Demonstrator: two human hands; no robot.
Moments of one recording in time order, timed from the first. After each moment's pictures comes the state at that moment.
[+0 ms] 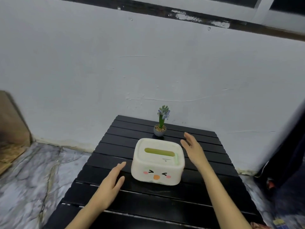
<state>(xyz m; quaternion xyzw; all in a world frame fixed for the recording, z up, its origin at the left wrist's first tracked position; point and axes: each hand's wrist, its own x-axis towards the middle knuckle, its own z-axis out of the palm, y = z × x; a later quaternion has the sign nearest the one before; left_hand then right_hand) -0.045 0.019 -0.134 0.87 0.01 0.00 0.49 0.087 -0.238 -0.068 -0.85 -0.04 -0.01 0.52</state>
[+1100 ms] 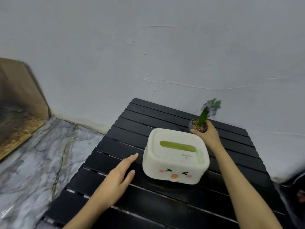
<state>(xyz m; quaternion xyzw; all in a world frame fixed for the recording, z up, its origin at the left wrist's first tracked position) -0.029 0.029 -0.153 0.88 0.01 0.01 0.47 0.185 -0.222 -0.106 -0.89 -0.05 -0.03 0.44</state>
